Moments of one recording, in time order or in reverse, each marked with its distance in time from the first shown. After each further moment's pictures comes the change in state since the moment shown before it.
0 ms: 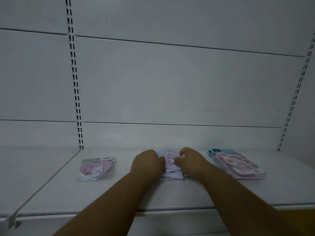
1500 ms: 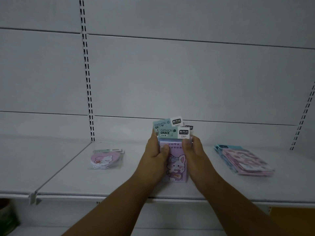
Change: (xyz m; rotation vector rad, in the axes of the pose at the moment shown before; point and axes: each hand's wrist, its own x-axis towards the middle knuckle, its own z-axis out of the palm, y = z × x) left_hand -0.056 -0.005 -0.004 -1.018 0.073 0.322; right_hand -0.049 -0.006 0.011 0.807 0.076 -0.255
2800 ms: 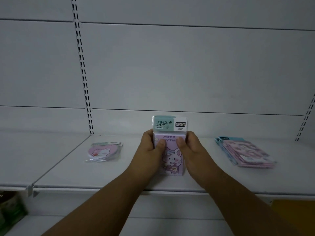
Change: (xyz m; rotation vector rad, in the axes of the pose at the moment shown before) left_hand -0.008 0.004 0.000 0.076 0.065 -0.110; right_hand 0.000 0.013 -0.009 -0.019 -0.128 -0.078
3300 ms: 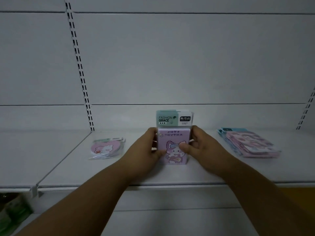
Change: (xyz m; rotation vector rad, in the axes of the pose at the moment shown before) left_hand 0.002 0.005 -0.036 0.493 -0.196 0.070; right_hand 0.003 -0.002 -0.022 -0.310 -0.152 0.020
